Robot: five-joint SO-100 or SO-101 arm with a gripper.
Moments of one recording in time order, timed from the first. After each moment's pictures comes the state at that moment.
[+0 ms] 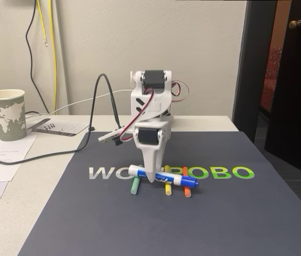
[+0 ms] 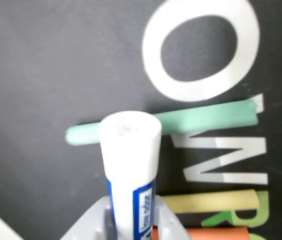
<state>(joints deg) -11.1 15.0 -16.1 106.7 20.0</state>
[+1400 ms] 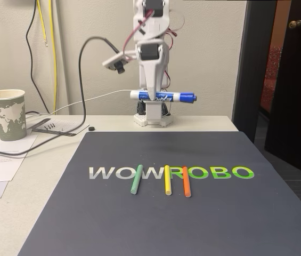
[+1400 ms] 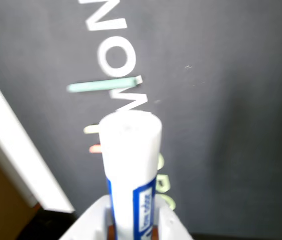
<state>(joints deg) -12.0 104.3 84.5 89.6 16.5</state>
